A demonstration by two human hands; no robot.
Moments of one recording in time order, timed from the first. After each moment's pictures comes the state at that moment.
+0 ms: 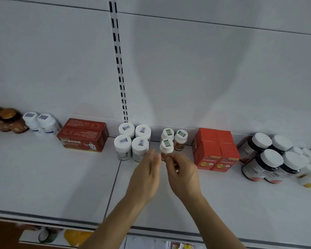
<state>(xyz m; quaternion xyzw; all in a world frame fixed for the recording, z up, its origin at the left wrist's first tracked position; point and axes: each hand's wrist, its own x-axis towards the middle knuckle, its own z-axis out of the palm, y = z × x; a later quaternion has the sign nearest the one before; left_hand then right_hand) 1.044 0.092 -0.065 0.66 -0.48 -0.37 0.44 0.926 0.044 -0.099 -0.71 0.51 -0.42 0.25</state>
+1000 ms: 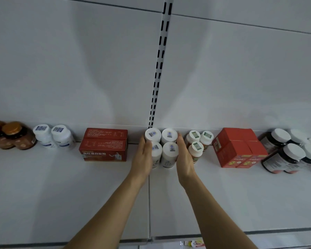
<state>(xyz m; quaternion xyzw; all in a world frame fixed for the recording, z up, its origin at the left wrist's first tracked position) 1.177 0.034 -0.101 0.60 -0.39 -0.47 0.51 1.050 0.017 -0.088 -0.44 0.56 -0.44 0.55</state>
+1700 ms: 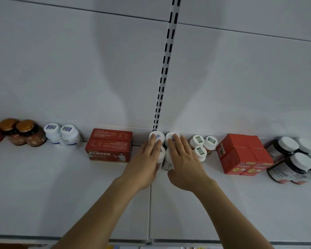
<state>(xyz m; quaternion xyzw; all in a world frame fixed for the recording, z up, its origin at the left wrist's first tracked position) 1.197 0.052 -0.081 0.62 -0.76 -0.14 0.13 1.026 0.022 -0.068 -0.87 0.50 -0.02 0.06</state>
